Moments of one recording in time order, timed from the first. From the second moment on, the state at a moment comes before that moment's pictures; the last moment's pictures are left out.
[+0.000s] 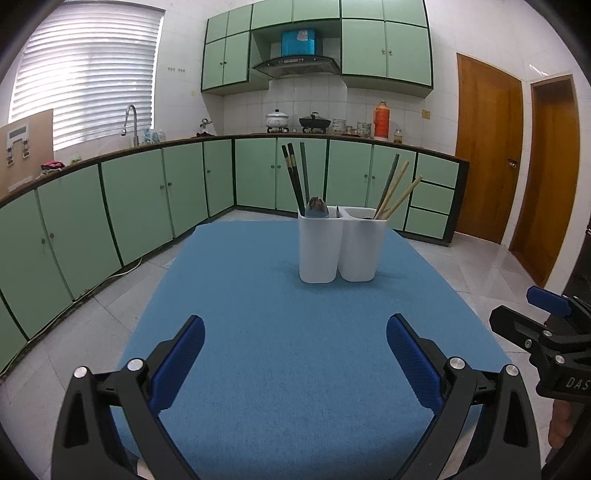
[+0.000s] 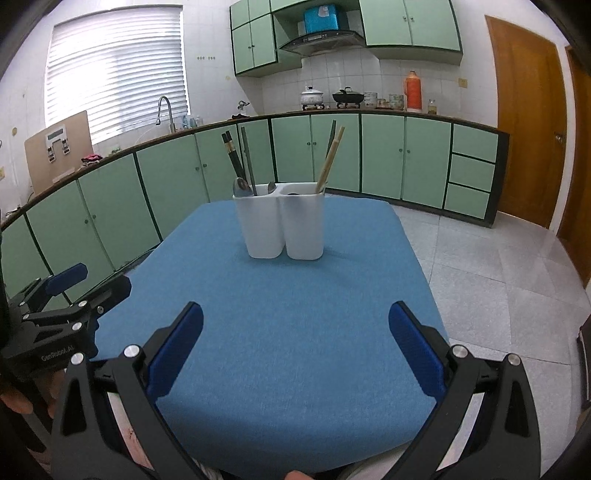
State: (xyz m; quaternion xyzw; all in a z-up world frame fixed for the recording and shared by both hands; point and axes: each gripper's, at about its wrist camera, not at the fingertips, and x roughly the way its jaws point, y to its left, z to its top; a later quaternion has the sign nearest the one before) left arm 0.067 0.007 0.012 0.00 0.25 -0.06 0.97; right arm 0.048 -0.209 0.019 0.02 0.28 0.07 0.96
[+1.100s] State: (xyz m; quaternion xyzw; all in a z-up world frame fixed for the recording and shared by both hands) left arm 0.052 0.003 0.026 -0.01 0.20 -0.07 0.98; right arm 0.030 -0.216 0.036 0.02 0.22 0.07 0.97
